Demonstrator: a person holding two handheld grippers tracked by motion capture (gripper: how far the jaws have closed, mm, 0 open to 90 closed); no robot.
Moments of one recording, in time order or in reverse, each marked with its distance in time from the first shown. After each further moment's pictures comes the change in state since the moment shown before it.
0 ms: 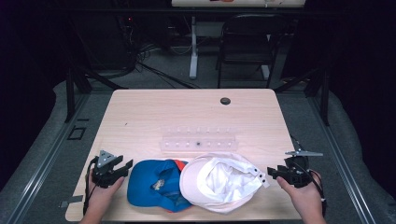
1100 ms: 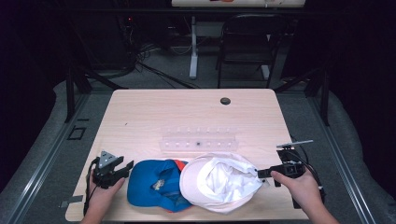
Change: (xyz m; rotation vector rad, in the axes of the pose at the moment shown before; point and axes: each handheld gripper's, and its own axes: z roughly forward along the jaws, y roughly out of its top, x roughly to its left) left arm -0.002 -0.001 -0.001 0.017 -0.006 0.017; right arm 0.017 0.027 0.000 0.276 0.209 0.124
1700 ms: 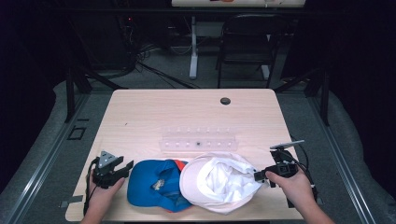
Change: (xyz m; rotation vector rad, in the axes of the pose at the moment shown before) left arm 0.000 0.000 0.001 -0.007 0.005 -0.004; right arm 0.003 0.004 0.016 0.072 0.005 0.025
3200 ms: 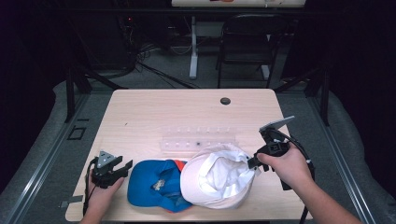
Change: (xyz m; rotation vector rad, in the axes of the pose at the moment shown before) left arm 0.002 0.000 -0.002 0.002 0.005 -0.011; right arm 0.069 0.043 -0.042 0.099 -0.044 0.029
